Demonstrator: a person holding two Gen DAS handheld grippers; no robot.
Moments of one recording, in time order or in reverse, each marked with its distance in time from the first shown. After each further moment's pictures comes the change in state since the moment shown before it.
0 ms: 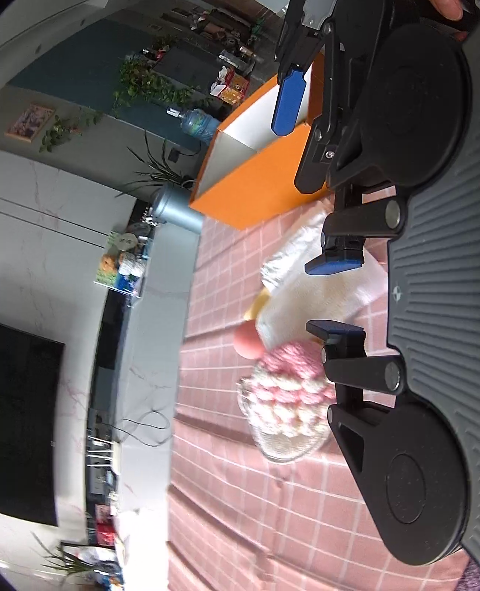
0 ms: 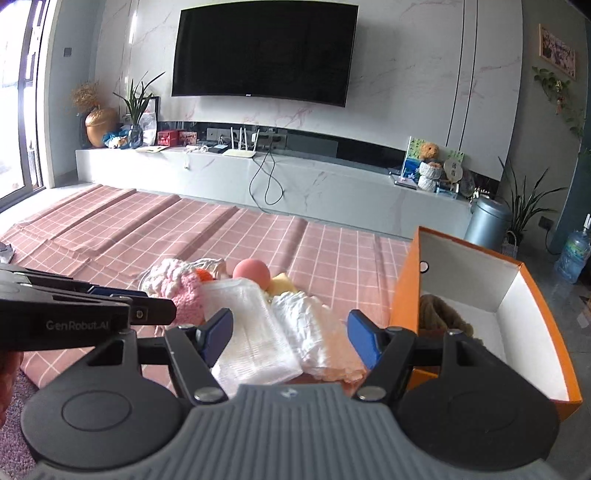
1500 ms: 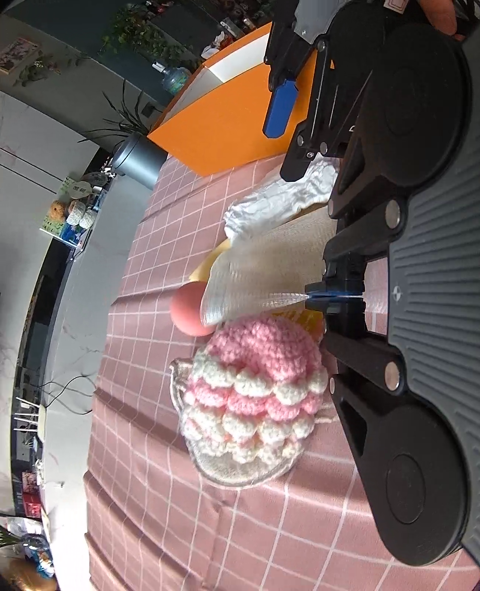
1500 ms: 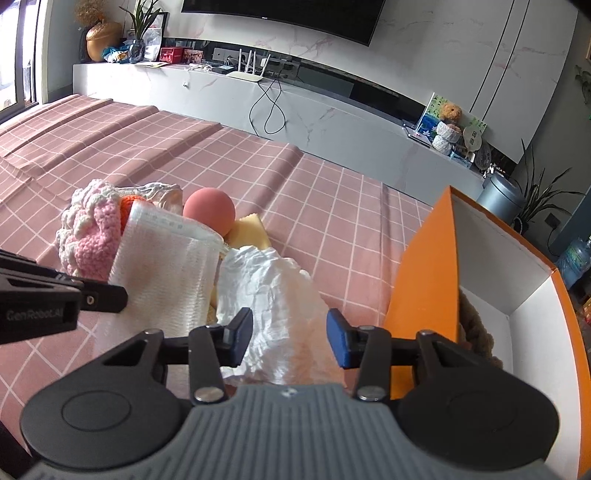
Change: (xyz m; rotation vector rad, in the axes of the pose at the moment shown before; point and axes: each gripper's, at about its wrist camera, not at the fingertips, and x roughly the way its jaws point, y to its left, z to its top) left arm 0.078 0.013 0.003 -0.117 0.175 0.111; right arm 0.126 -0.020 0.006 -0.157 0.222 -0.038
